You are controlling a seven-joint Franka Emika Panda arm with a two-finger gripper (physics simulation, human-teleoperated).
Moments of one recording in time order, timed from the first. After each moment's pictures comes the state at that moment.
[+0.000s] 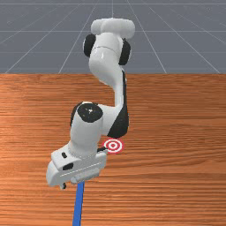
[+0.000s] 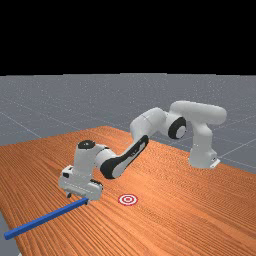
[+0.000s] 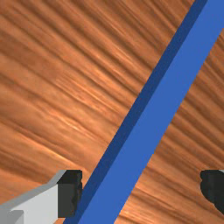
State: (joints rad) arm -0.03 1.38 -0.22 -0.67 -0.02 2.13 0.14
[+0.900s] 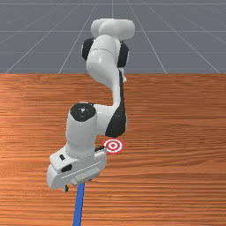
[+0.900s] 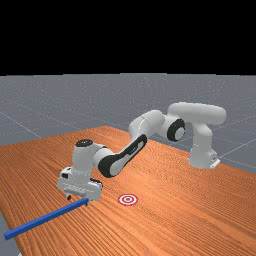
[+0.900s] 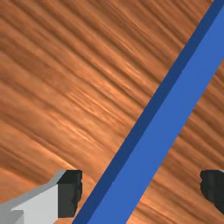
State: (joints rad) arm -0.07 1.42 -0.16 -0.57 0.03 2.10 0.06
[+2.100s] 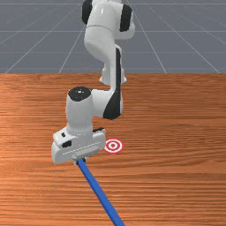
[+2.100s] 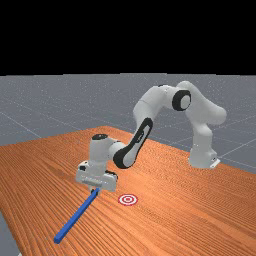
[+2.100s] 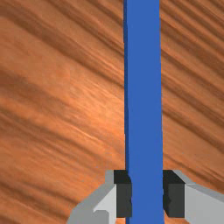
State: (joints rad) arm -0.04 0.94 -0.14 -1.48 0.08 2.51 0.04
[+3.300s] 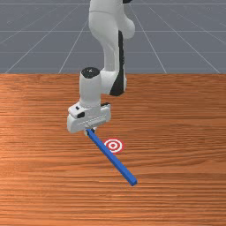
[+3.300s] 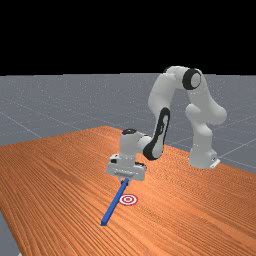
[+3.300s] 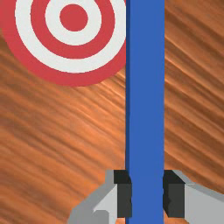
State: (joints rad) arm -0.01 0.59 -0.15 -2.19 0.06 2.83 -0.02
